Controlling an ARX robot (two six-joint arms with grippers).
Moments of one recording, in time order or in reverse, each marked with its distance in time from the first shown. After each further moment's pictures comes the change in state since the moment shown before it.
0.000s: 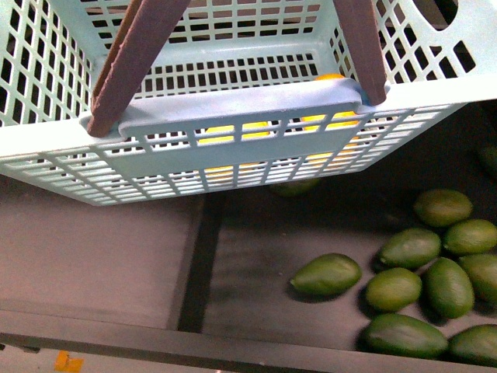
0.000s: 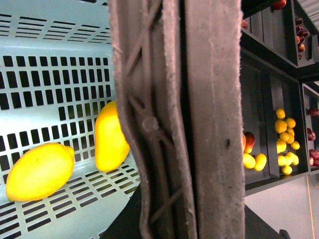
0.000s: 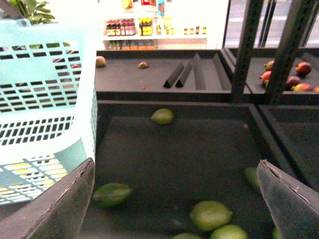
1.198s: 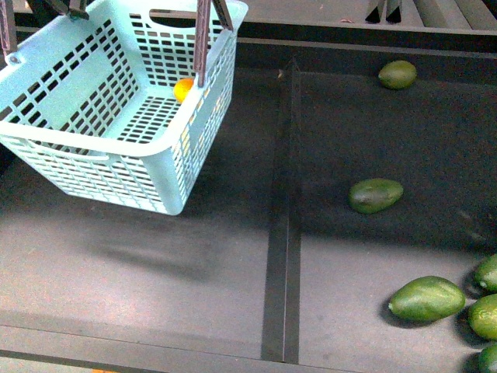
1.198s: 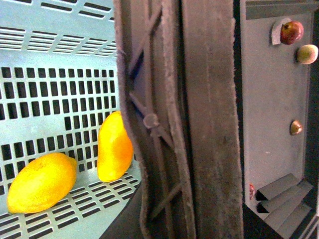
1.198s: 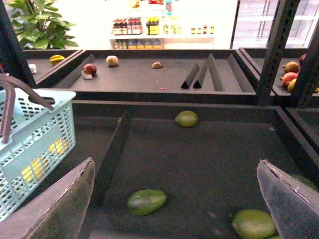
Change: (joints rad) left arm 0.261 0.777 0.599 -0.020 -0.589 -0.785; right arm -0.002 0.000 -0.001 -0.001 0.000 0.000
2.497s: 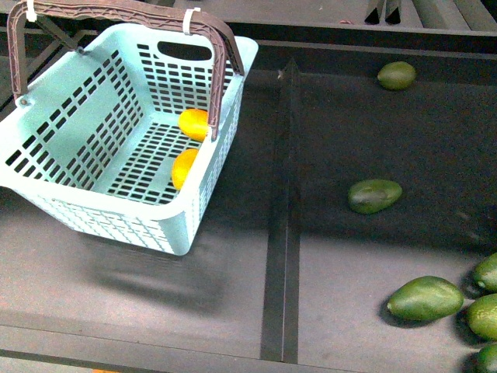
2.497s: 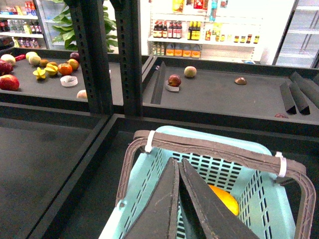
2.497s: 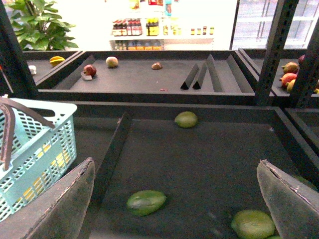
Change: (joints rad) left arm 0.121 -1.182 -1.702 1.306 0.198 1.458; right arm 0.000 0.000 0.000 0.000 0.000 0.000
